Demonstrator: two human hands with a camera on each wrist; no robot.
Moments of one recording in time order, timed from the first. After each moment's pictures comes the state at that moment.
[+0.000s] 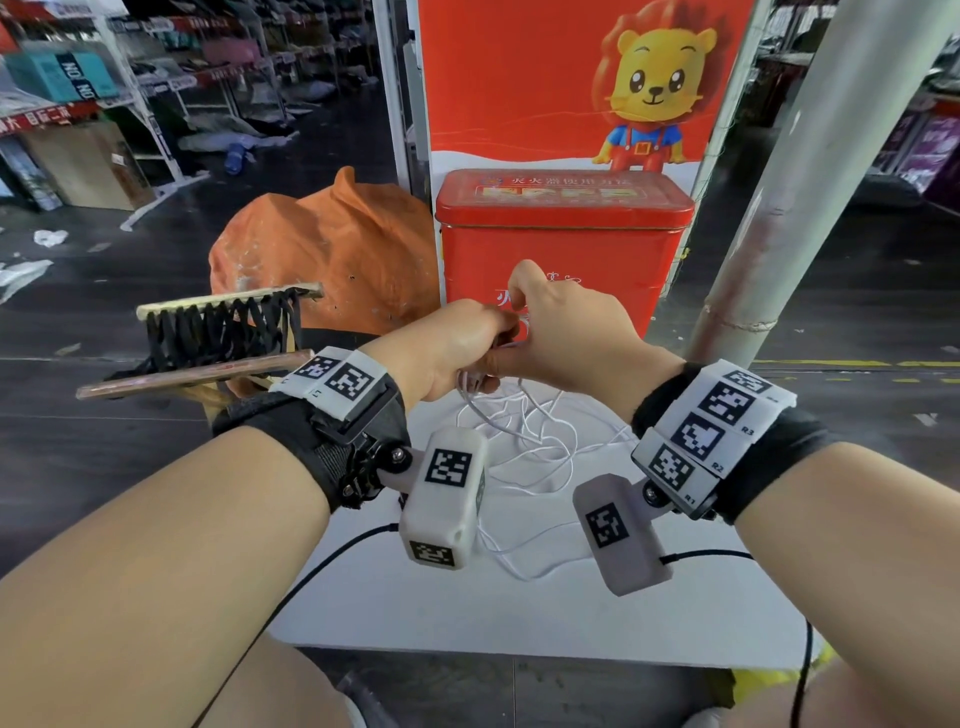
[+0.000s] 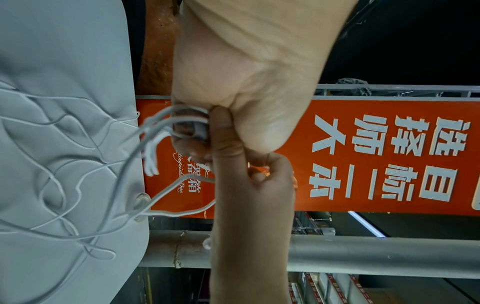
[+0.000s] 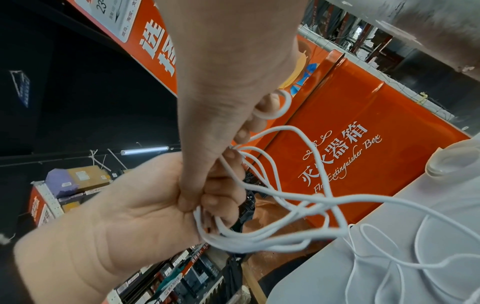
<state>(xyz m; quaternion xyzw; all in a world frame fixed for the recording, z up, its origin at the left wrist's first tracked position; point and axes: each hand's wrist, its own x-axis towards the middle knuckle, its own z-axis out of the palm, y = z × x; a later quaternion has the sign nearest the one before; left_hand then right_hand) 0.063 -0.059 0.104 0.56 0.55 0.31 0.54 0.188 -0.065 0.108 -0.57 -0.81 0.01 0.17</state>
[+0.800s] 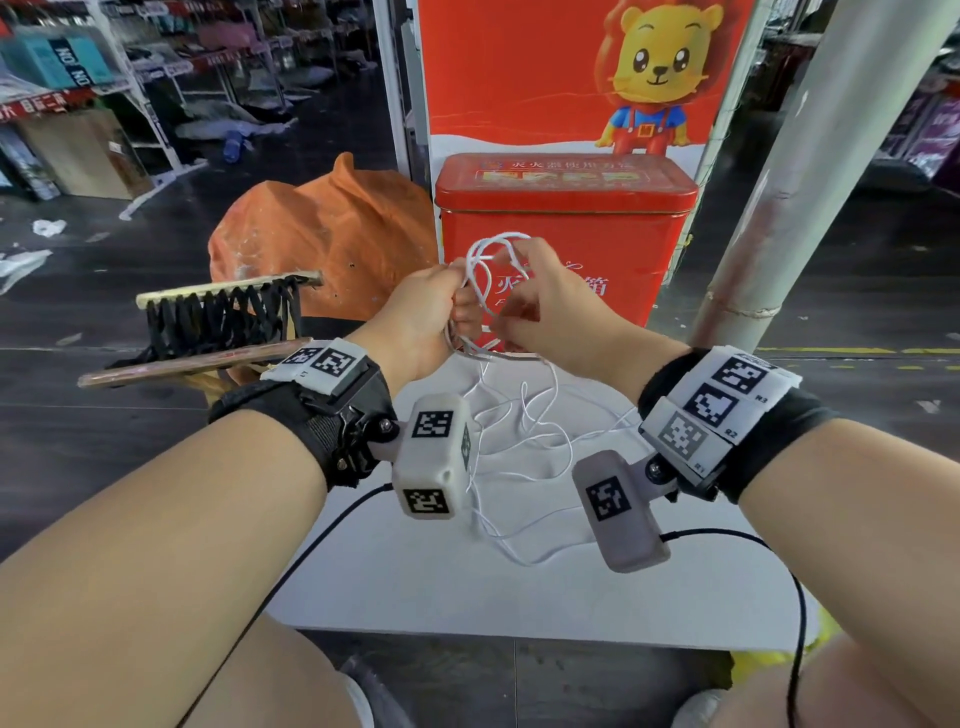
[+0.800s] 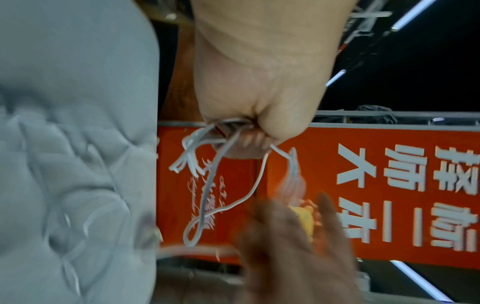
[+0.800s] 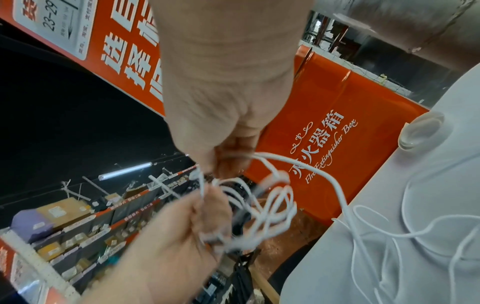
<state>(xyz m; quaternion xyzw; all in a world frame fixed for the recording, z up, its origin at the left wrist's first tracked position) 0.045 -0.036 0.090 0.40 0.43 0.51 0.63 0.193 -0.047 0.088 -0.45 -0.79 0.26 0.33</state>
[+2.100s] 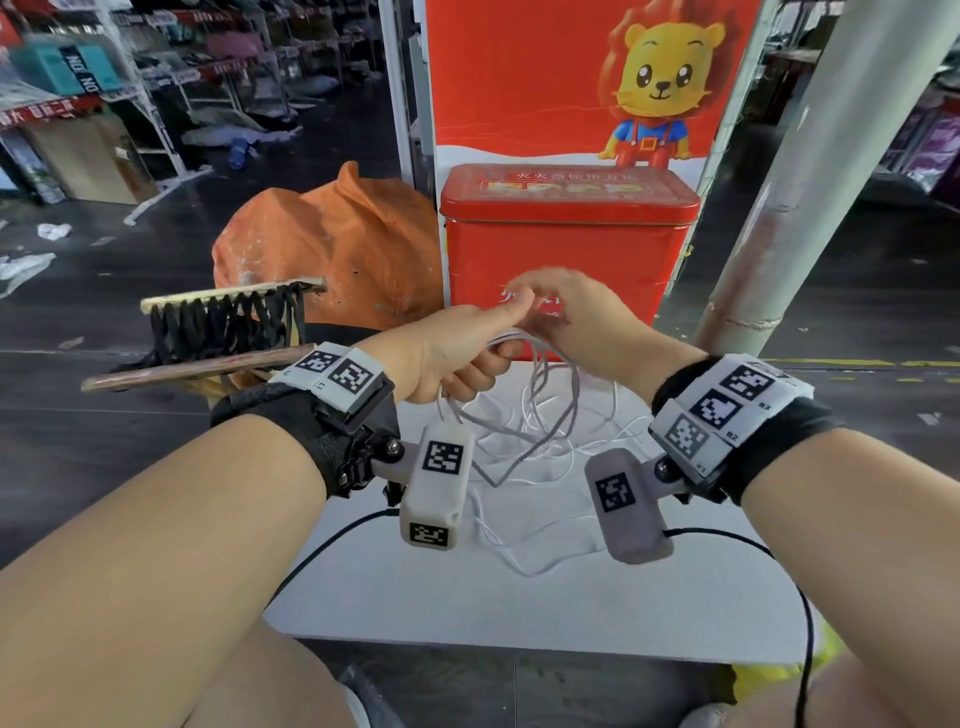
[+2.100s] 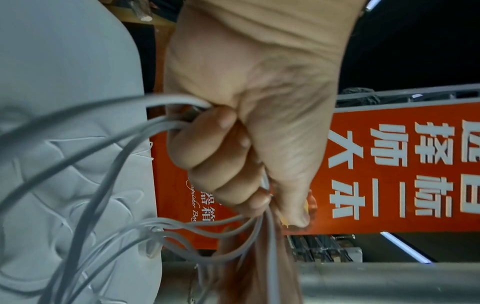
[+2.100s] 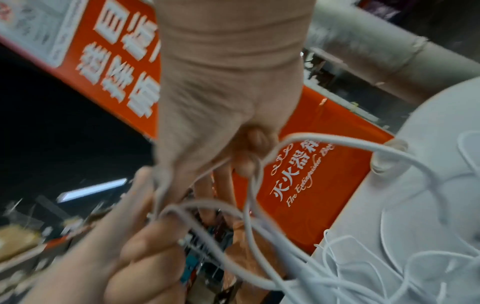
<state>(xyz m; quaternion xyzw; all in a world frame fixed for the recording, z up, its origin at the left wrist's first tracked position) 0.047 -0.062 0.103 0.58 0.52 0.19 0.59 0.208 -0.044 0.092 -0.49 -0.81 0.16 0.29</state>
